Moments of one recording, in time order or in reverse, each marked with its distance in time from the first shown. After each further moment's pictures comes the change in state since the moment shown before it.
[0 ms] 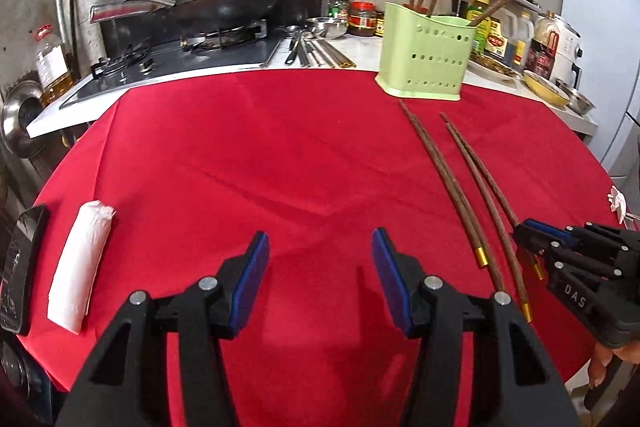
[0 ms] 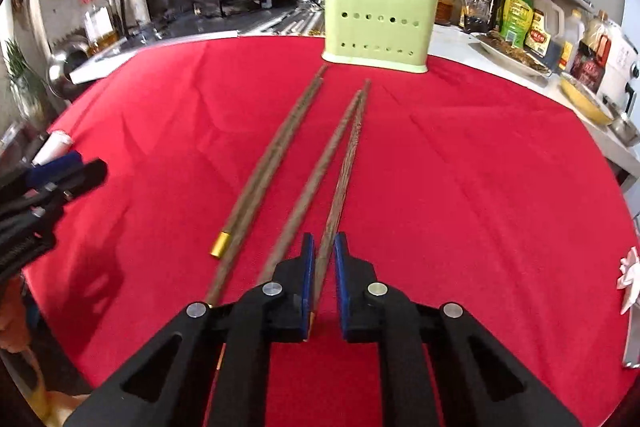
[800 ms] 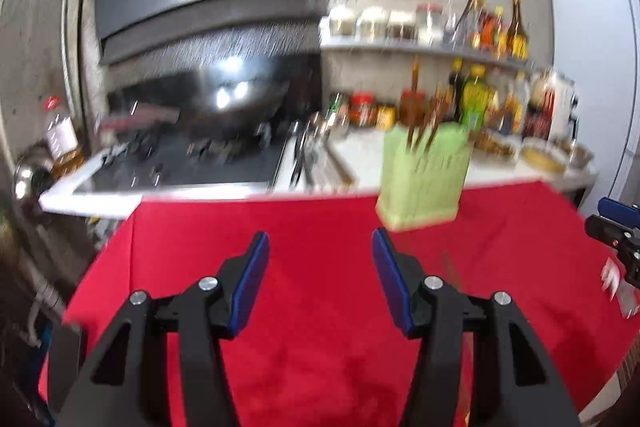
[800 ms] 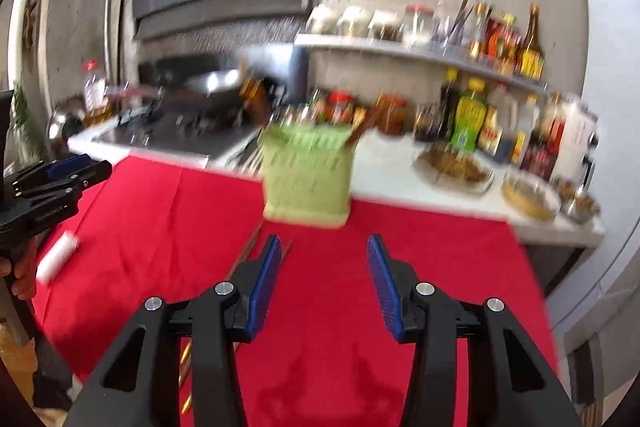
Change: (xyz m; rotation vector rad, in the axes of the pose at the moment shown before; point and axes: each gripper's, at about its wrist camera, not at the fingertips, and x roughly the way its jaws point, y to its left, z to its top) left arm -0.040 -0.007 0.085 0.035 -0.218 0.053; right arm -0.104 -0.068 0.070 -0.014 -0.289 -0.052
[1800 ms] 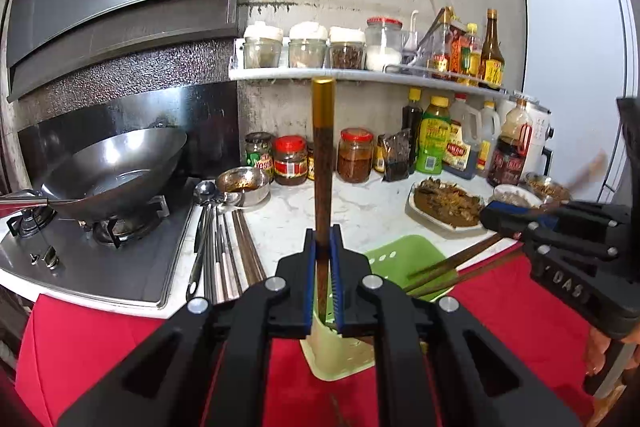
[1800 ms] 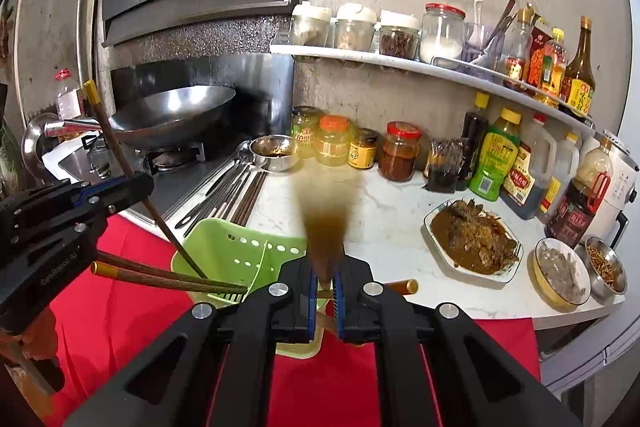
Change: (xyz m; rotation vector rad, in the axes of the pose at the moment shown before) left arm 0.151 -0.075 0.158 0.042 -0.078 -0.239; right arm 0.157 -0.045 0.155 -0.032 -0.006 -0.005
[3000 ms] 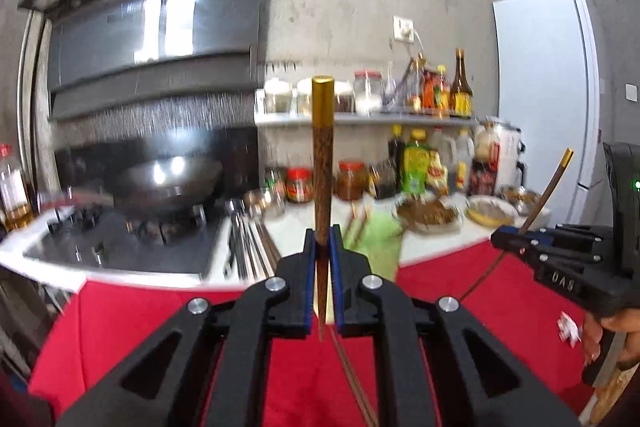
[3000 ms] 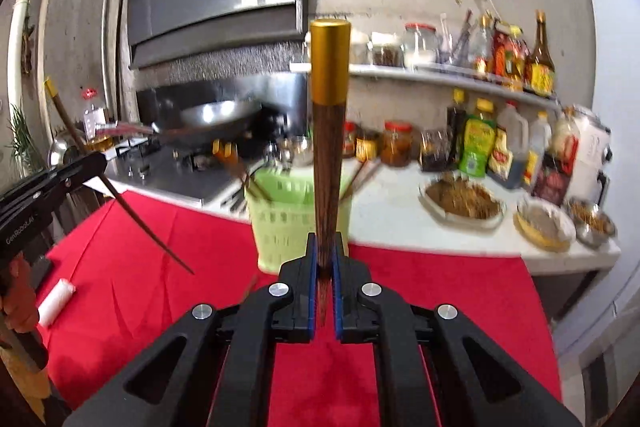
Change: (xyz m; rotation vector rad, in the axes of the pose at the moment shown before) left arm -0.168 -0.013 -0.051 0.033 -0.199 0.043; right arm -0.123 0.020 -0.078 0.053 -0.110 0.028
